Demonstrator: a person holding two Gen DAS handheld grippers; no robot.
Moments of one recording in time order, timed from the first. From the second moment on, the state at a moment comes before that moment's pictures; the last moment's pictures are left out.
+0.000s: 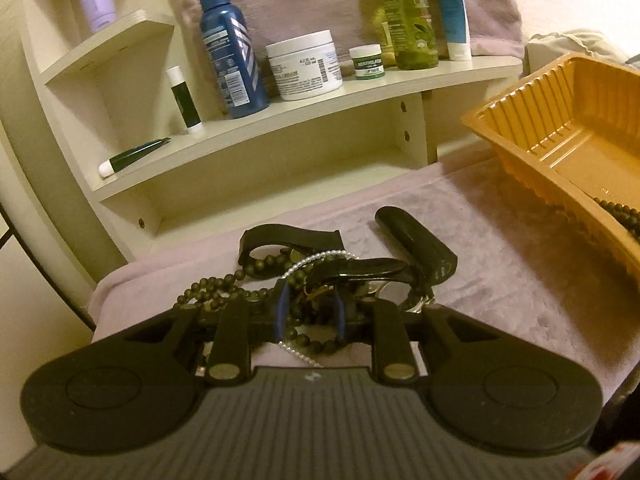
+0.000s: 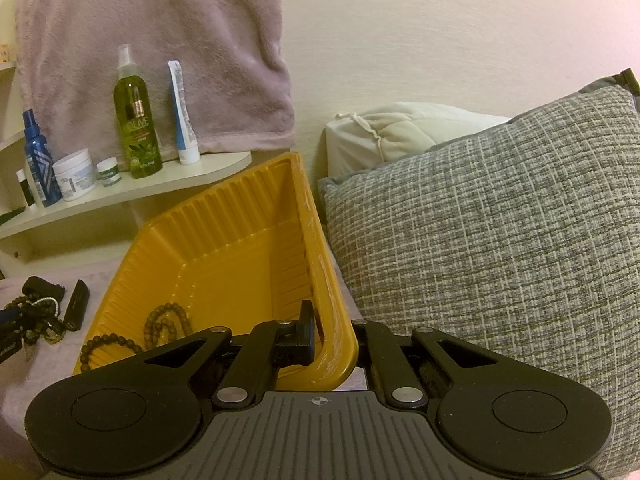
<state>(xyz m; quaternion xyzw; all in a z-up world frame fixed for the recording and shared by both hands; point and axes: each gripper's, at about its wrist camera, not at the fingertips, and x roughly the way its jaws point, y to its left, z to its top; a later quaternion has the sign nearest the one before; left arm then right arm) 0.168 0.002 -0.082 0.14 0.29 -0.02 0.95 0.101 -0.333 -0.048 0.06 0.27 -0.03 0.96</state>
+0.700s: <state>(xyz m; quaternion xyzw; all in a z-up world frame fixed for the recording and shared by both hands) 0.152 -0.009 -0.034 0.06 0.27 -0.07 0.96 0.102 -0.334 -0.048 0.06 0.27 -0.03 0.96</state>
